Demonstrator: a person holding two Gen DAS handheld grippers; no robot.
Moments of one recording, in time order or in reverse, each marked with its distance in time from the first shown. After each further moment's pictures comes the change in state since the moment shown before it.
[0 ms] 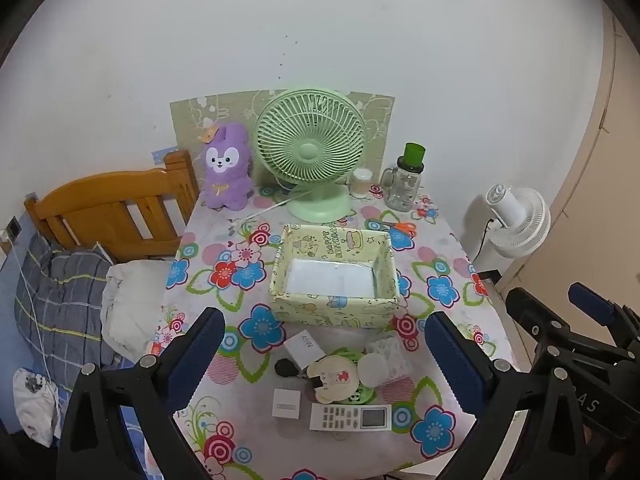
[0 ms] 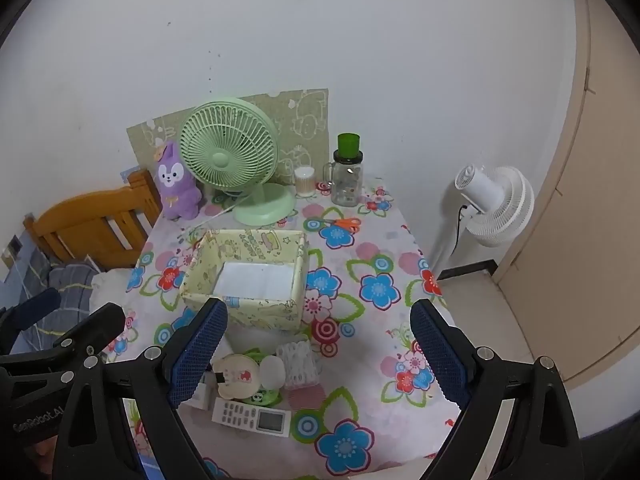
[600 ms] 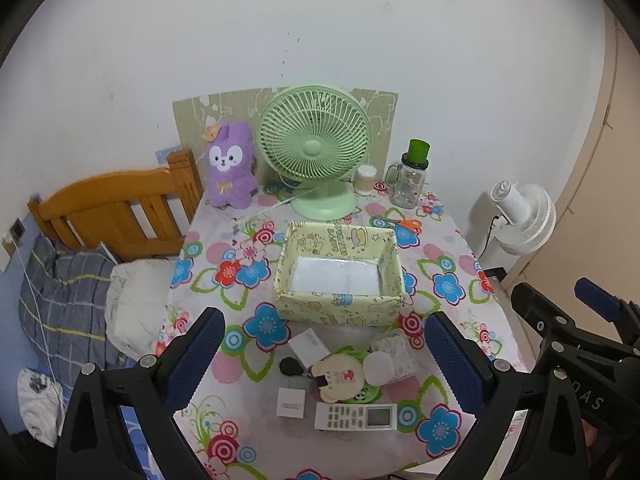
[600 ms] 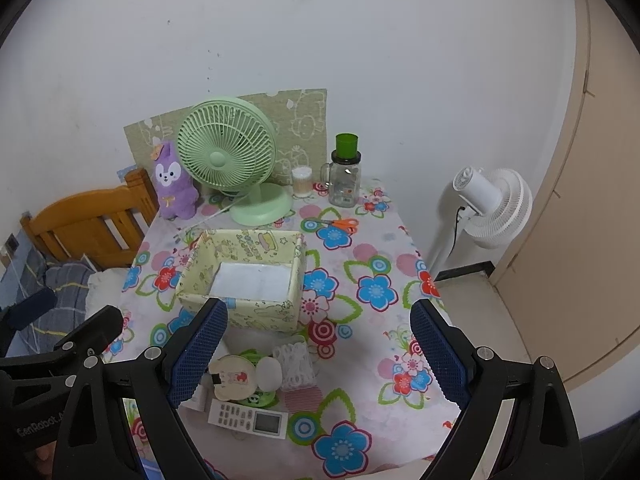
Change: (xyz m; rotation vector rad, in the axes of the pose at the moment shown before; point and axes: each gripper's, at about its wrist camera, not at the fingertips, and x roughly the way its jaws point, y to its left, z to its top) left arm 0.003 -0.001 -0.003 -0.005 0.013 0.013; right arm 0.004 -0.001 -0.003 -0.006 -0.008 -0.007
